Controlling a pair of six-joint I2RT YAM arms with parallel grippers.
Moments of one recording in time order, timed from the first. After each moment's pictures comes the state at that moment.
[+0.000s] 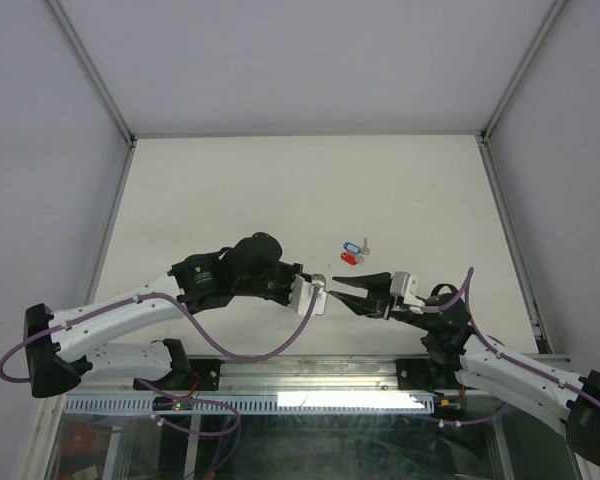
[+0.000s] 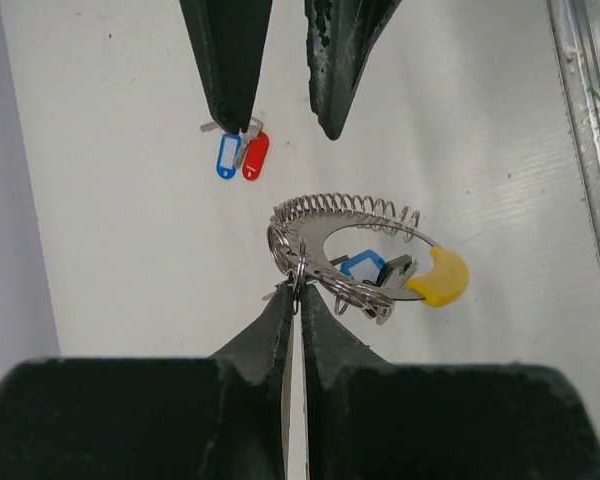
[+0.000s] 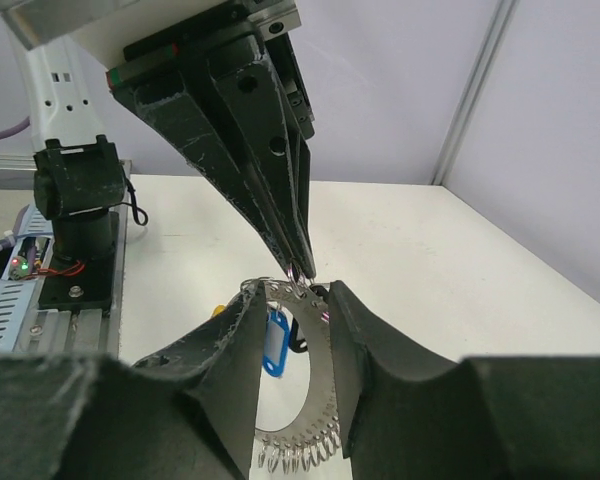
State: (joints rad) left arm -1.10 1.09 0.97 -0.48 0.17 0.81; right arm 0.89 0.57 0.08 0.83 -0.41 -0.05
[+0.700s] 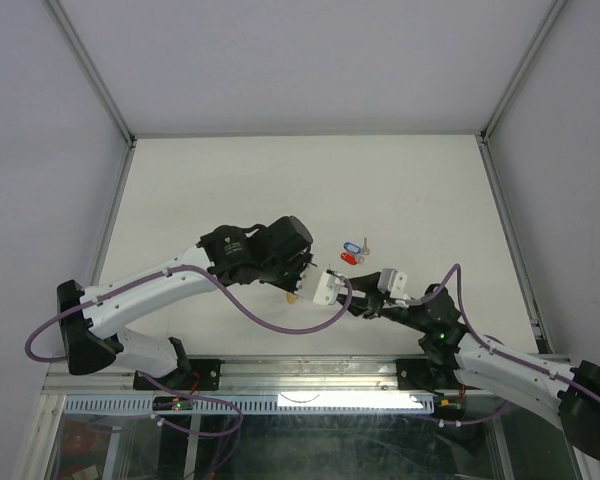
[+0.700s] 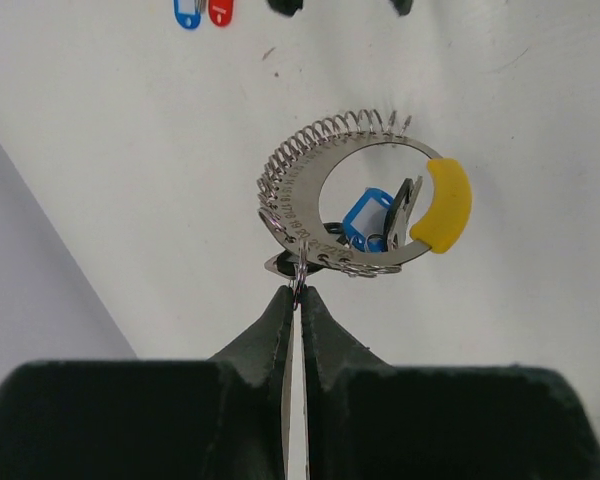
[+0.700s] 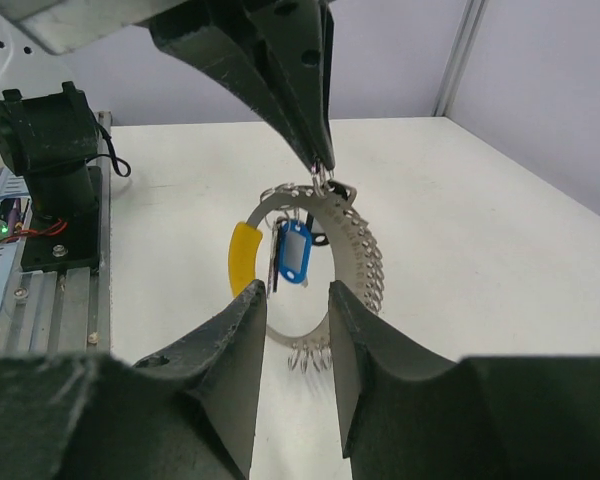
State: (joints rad) left arm -1.10 1.34 1.31 -0.95 -0.03 0.94; right arm 0.89 0.64 0.05 0.82 -0.35 -0.05
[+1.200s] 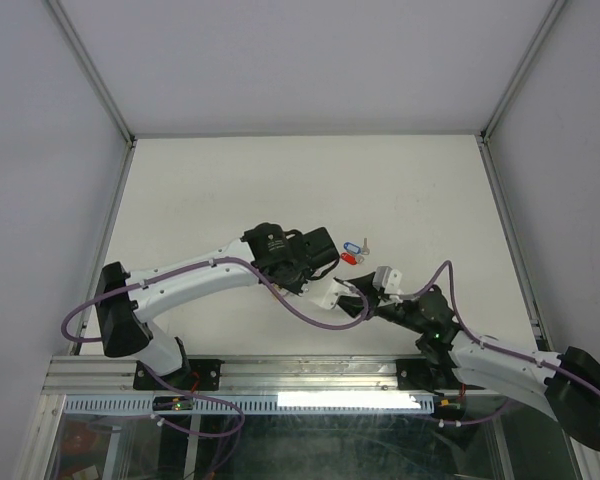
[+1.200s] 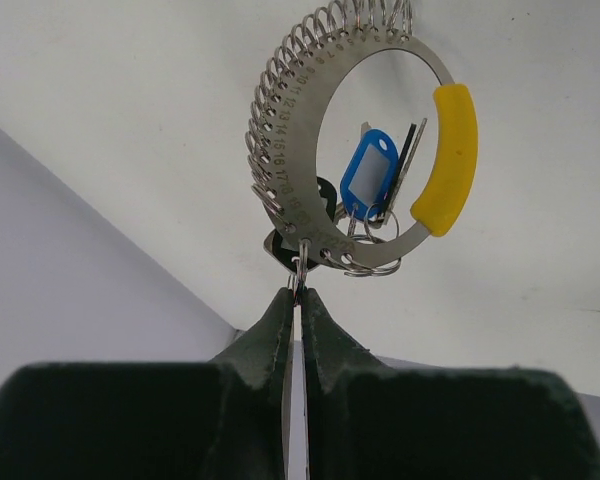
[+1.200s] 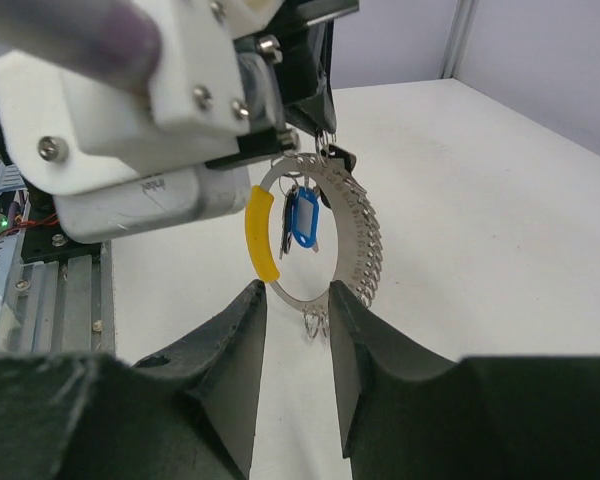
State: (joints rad) left arm -1.15 1.57 1.47 -1.20 -0.33 0.93; right arm 0.89 0.75 0.02 0.90 -0.32 0.00
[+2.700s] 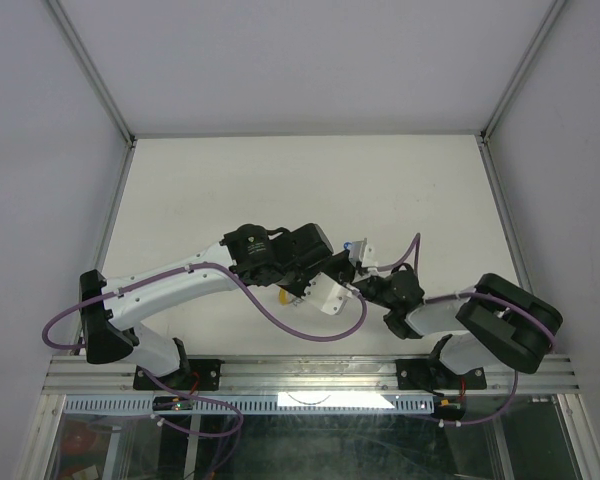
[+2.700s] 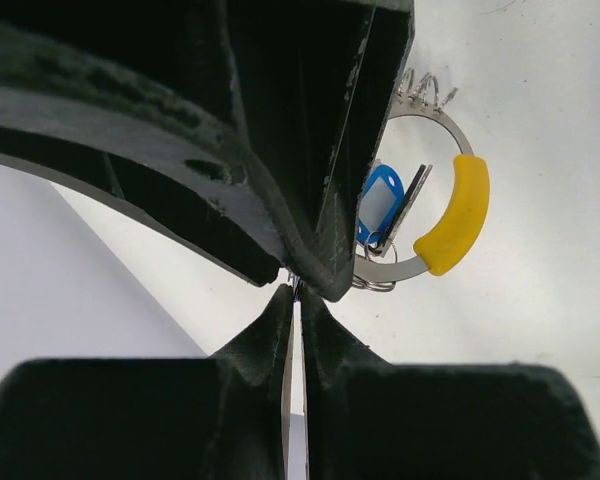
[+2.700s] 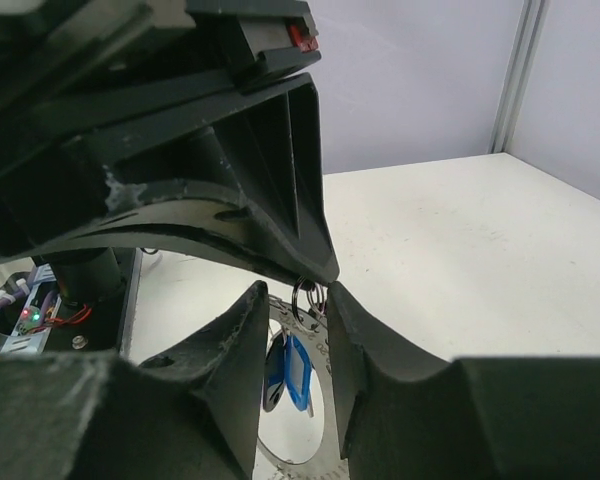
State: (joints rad) left arm -1.18 1.48 1.47 -1.11 -0.19 0.99; right arm 0.89 1.41 0.23 1.51 -0.40 0.16
